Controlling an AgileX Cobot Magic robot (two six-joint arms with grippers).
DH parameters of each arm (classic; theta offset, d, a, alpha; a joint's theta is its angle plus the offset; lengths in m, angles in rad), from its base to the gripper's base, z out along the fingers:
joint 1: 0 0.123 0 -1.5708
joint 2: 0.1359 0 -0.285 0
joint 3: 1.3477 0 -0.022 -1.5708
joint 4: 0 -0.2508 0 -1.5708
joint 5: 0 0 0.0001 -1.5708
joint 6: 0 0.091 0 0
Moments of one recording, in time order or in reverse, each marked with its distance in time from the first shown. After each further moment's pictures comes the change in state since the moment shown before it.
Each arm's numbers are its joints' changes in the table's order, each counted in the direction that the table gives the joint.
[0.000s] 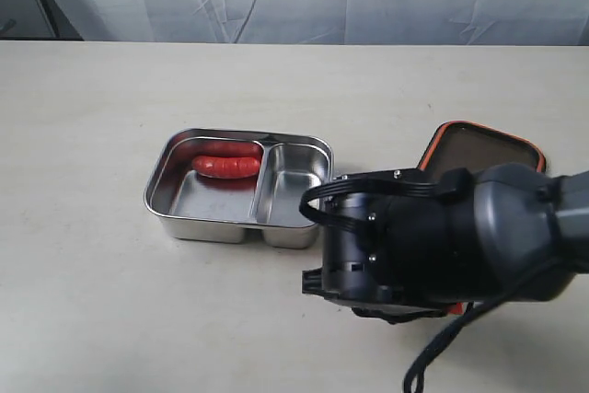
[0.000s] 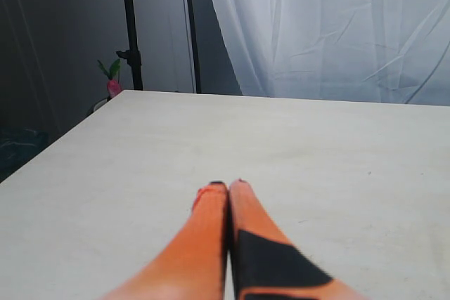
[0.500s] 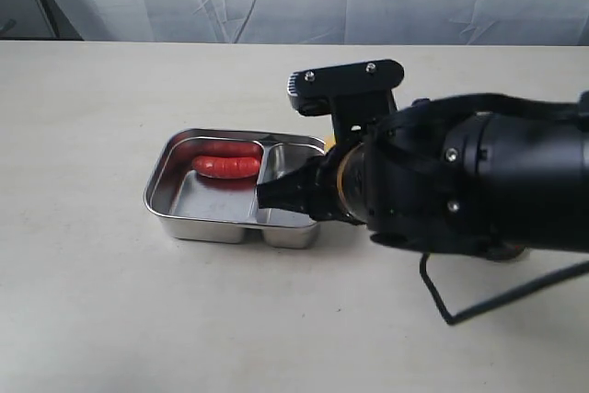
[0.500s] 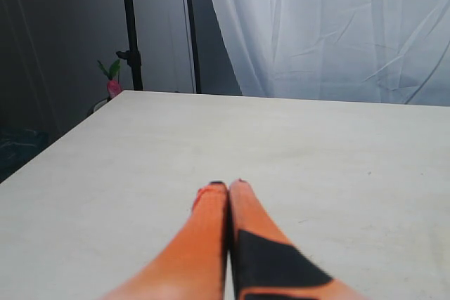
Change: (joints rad) left arm 0.000 0.000 0.000 0.000 0.000 0.000; right arm -0.035 -0.186 -0.055 0.291 0.203 -0.061
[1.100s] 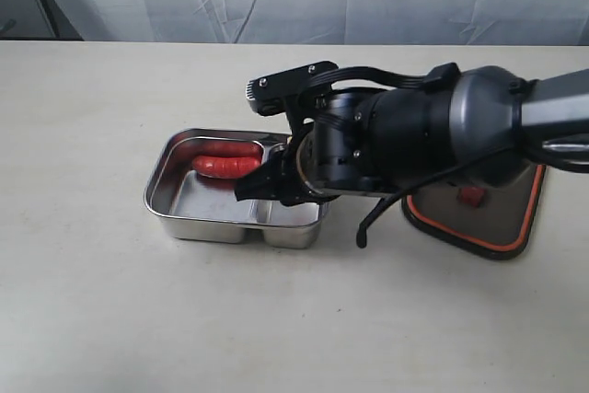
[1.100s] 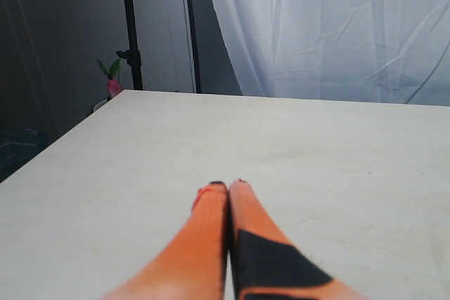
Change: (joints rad) left arm 0.000 0.000 0.000 0.000 0.000 0.000; right arm -0.127 0.241 -0.148 -0.018 0.196 -0.217
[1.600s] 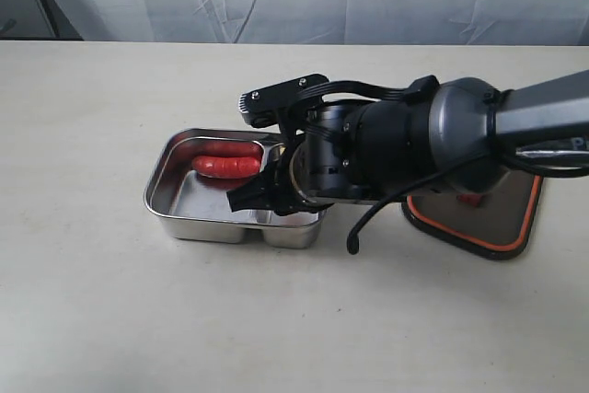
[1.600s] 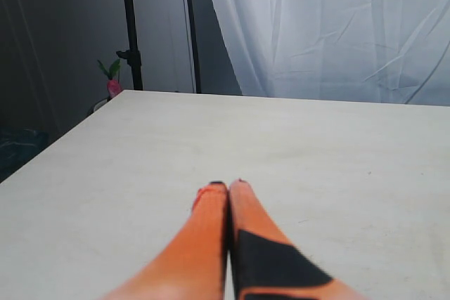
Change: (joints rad) left arm 0.000 0.000 0.000 0.000 0.000 0.000; right arm 0.000 0.038 -0.002 -0.004 0.035 -0.005
